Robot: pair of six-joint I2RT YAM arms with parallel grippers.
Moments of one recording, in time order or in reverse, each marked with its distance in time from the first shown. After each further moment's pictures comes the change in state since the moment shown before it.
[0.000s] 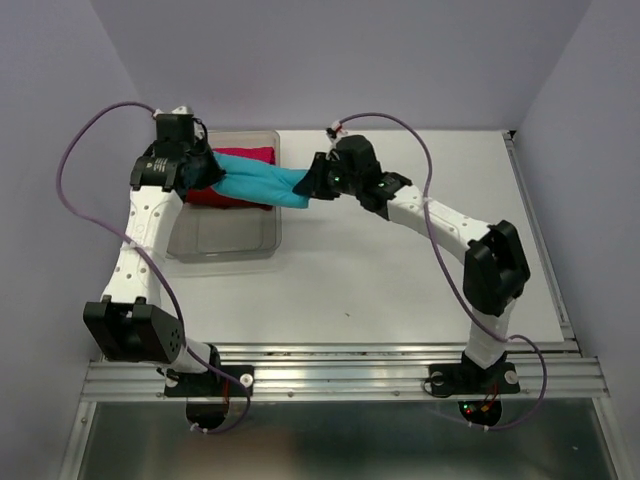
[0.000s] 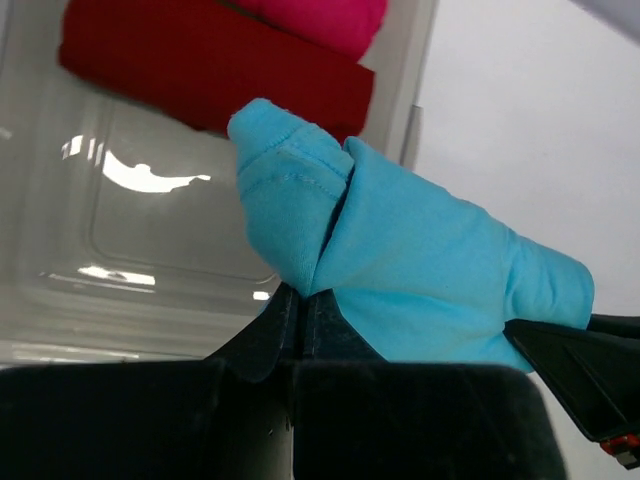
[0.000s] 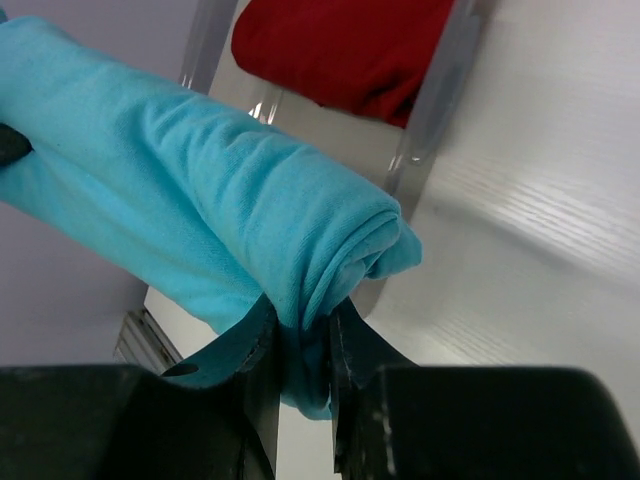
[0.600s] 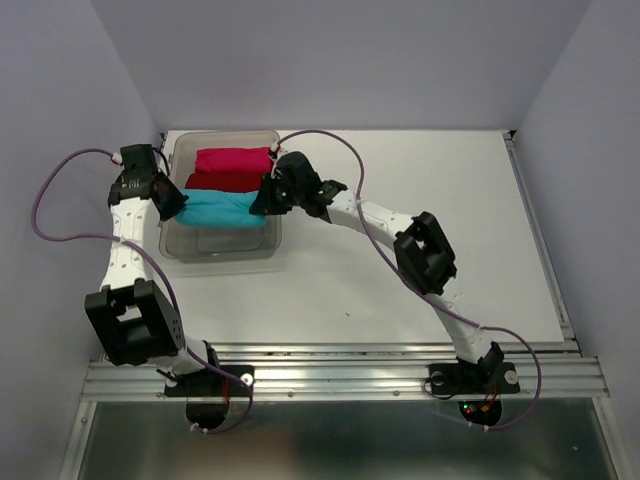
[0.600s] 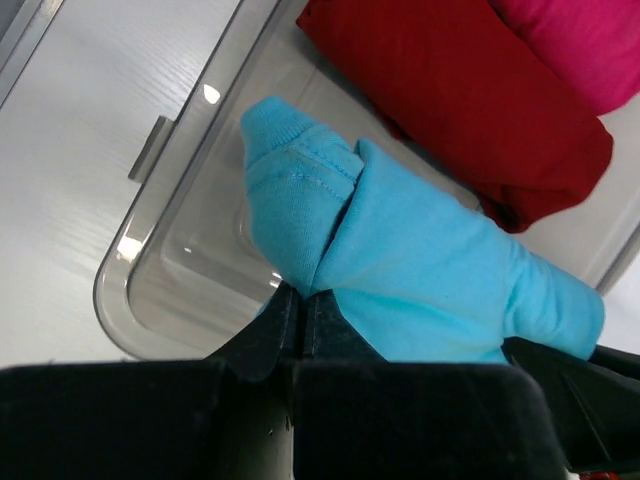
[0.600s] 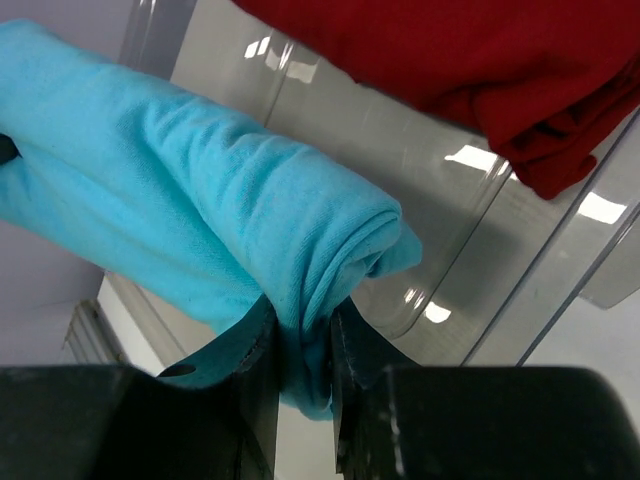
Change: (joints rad) left arm 0.345 -0.029 -0.293 0.085 -0.014 0.025; right arm 0.156 0.500 0.469 -0.037 -0.016 -0.034
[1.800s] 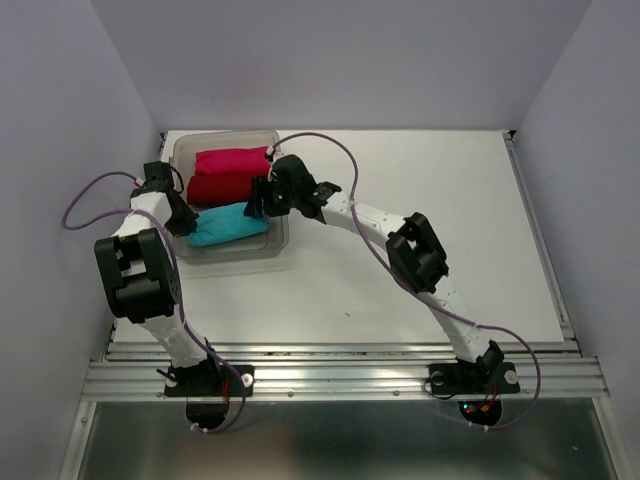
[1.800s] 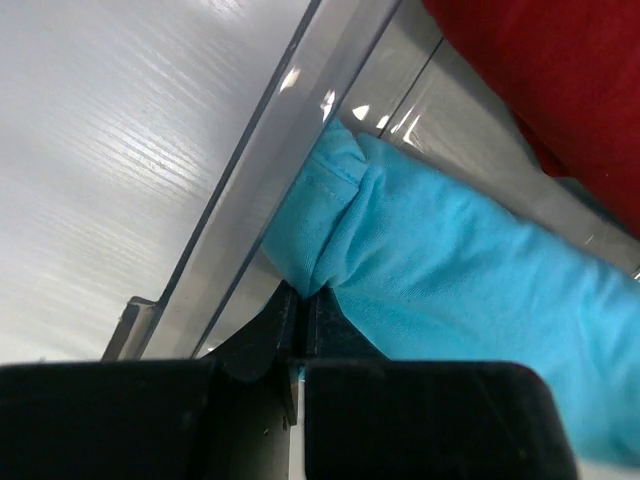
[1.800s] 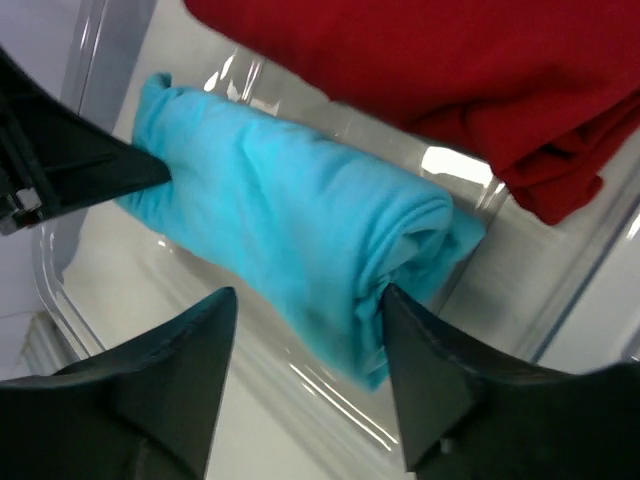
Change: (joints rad) left arm 0.009 0.305 -0.092 0.156 -0.022 0.001; right arm 0.003 0.105 0.097 -0.038 0.054 -0.053
